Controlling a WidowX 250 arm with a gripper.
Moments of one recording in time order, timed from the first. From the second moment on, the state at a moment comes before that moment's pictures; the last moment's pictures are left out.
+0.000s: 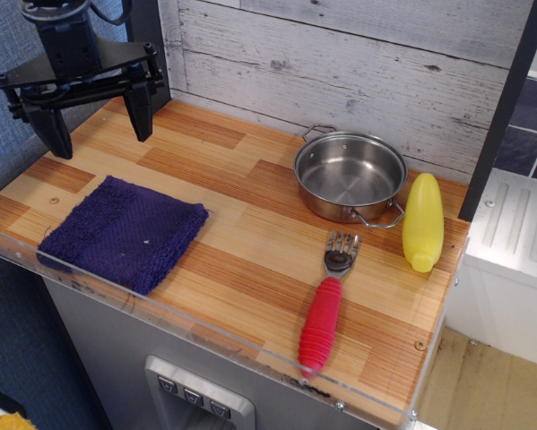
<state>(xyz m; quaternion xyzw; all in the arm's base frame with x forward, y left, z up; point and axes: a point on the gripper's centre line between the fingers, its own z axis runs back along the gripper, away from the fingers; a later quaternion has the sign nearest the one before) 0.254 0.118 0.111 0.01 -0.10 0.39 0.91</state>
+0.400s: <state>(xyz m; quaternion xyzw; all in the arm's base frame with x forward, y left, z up) 0.254 0.116 0.103 0.01 -0.09 0.40 0.91</state>
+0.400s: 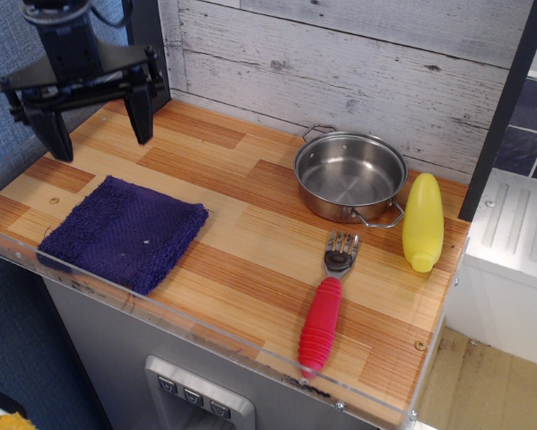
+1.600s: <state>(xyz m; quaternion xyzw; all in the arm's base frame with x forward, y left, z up) 0.360 0.015 0.045 -0.09 -0.12 0.38 0.91</state>
